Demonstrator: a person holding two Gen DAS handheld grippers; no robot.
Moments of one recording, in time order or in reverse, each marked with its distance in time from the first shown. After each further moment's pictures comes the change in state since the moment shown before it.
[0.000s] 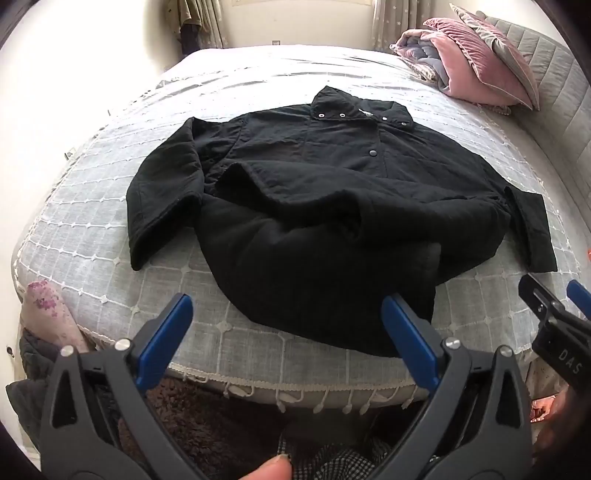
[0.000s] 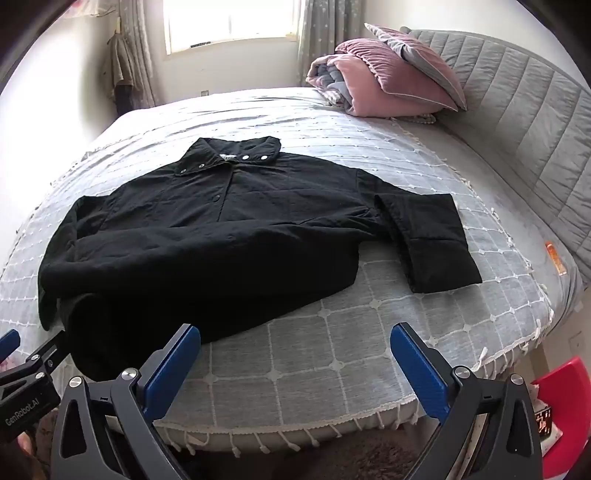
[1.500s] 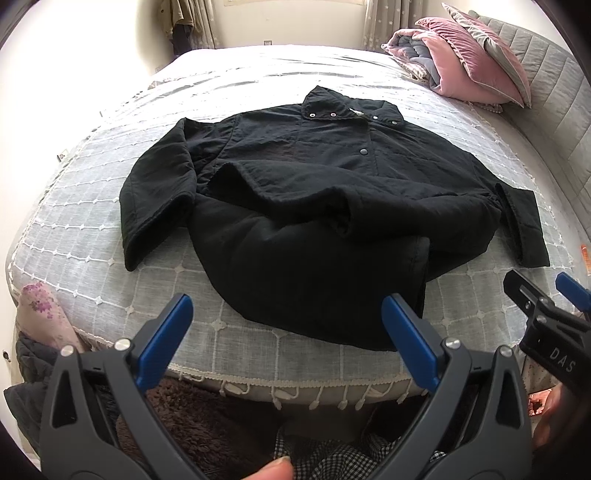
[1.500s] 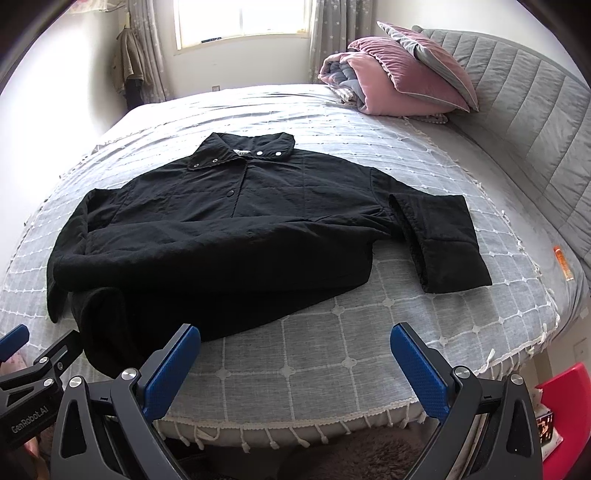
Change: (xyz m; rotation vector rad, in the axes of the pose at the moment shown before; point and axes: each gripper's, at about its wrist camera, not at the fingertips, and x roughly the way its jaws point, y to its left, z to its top) left arm -0.004 -0.004 -0.005 0.010 0.004 -0.035; right arm -0.002 0.011 0.000 -0.023 0.024 0.025
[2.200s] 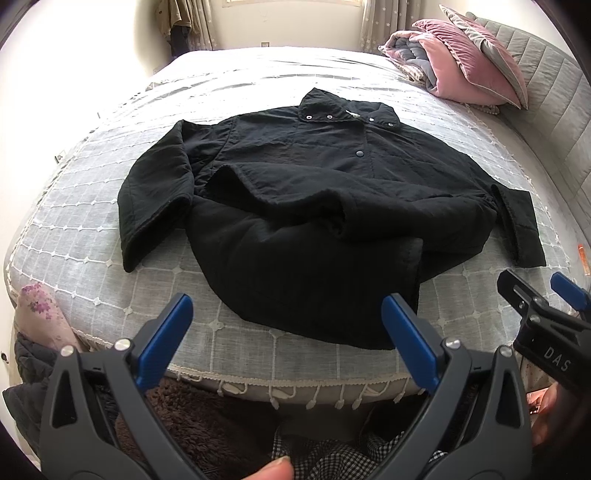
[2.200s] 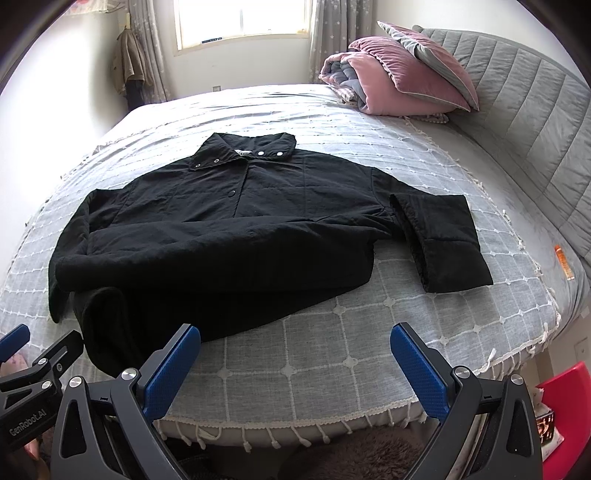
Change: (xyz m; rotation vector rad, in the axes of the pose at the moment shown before) left arm -0.005 -0.001 0.001 0.001 -0.005 -0.012; right arm -0.001 0.000 0.000 -0.002 0.000 0.006
